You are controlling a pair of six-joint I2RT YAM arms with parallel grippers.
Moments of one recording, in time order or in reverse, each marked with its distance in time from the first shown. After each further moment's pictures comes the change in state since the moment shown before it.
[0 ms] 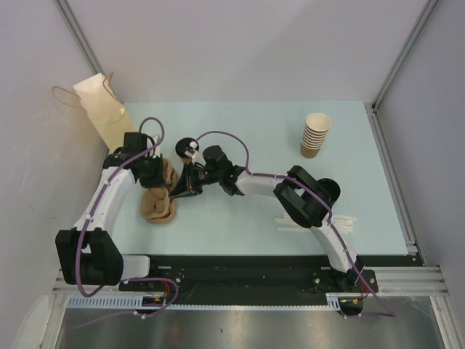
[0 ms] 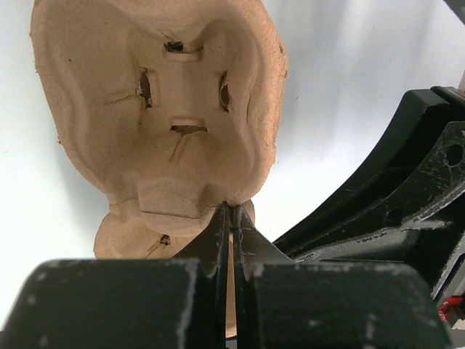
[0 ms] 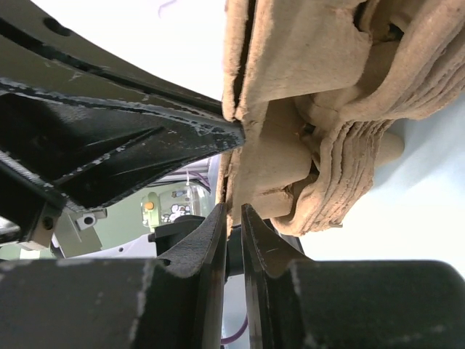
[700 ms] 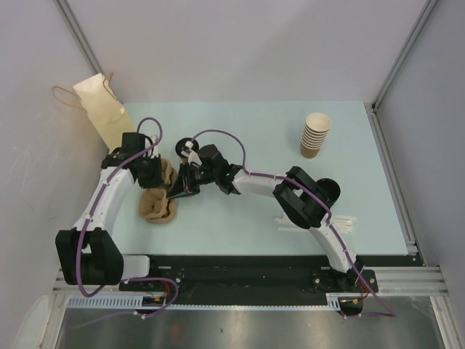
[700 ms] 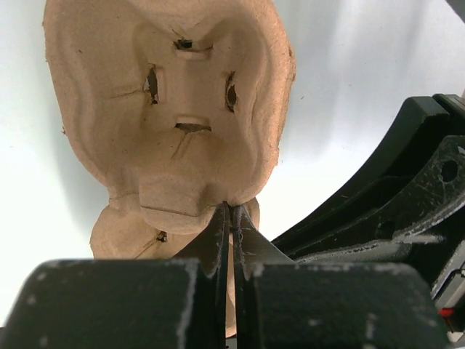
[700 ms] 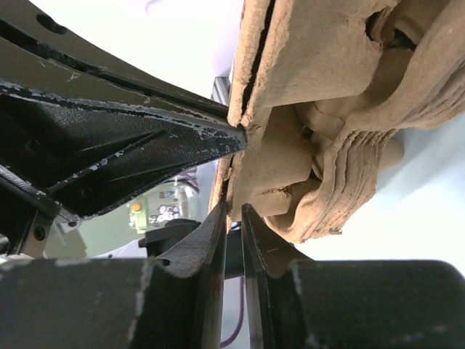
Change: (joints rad) left arm 0.013 0.000 0.000 -0.007 0.007 -0.002; right arm 0.016 0.014 0.056 -0.084 0.021 -0.049
